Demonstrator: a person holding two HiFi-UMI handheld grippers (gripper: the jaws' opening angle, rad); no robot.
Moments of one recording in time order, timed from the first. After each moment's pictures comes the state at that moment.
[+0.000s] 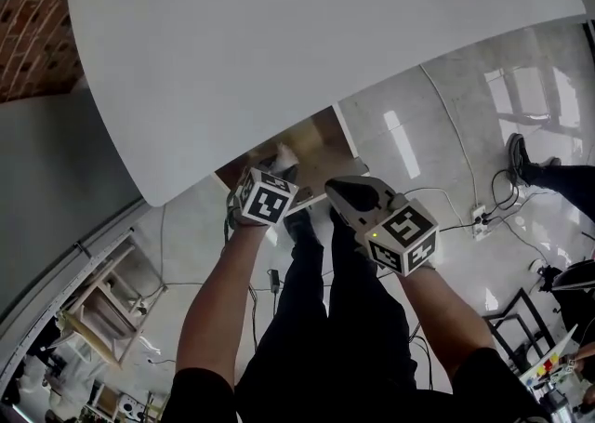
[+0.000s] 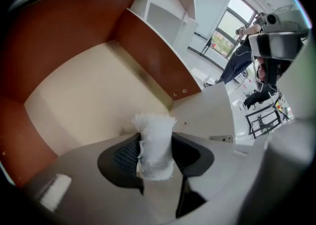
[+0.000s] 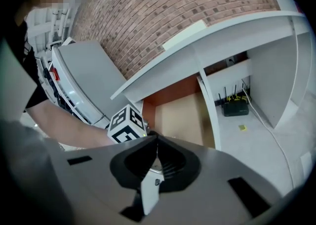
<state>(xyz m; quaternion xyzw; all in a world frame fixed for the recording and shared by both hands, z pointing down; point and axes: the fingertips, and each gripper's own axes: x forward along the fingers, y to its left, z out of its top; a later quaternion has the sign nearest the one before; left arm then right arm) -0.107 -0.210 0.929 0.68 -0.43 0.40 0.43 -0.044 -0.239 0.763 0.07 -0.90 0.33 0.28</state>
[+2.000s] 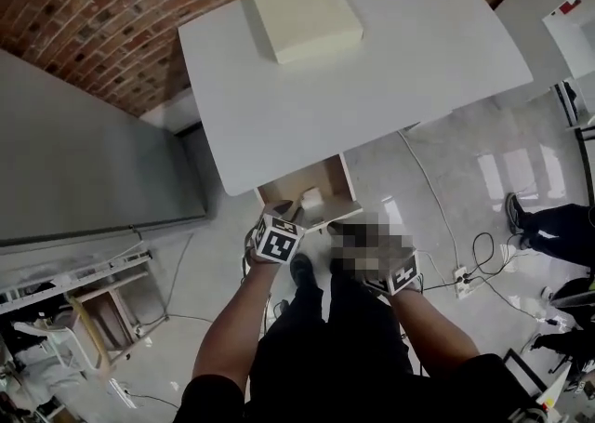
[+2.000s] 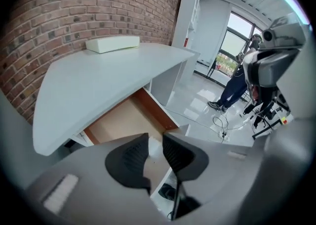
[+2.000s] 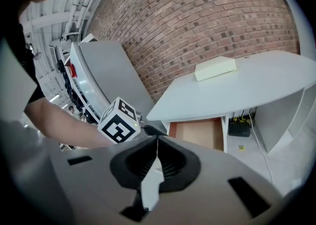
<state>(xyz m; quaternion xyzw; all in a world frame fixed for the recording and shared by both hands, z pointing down) -0.135 -0.200 0.732 0.68 -0.54 0.32 0.38 -0.068 -0.201 0.597 0.05 -0.93 0.25 0.28</state>
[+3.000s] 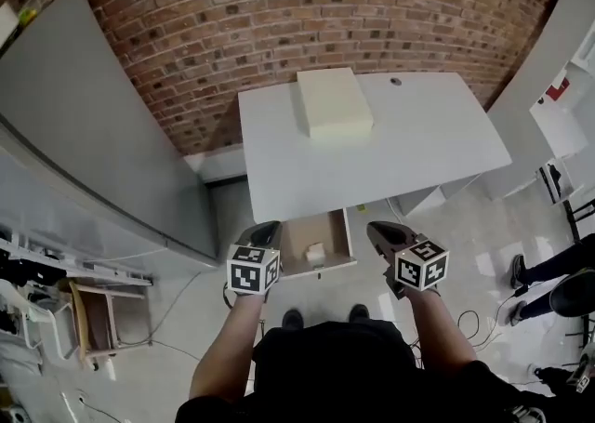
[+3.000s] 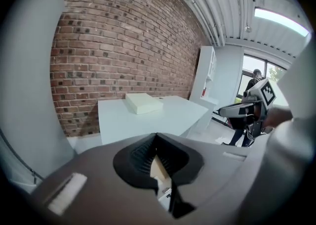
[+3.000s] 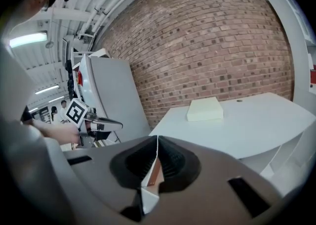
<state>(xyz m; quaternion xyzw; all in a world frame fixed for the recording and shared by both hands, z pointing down) -0.197 -0.159 0.483 0.64 -0.71 0.11 0.27 -0.027 -0.265 0.445 0.09 -0.96 0.15 0.20</state>
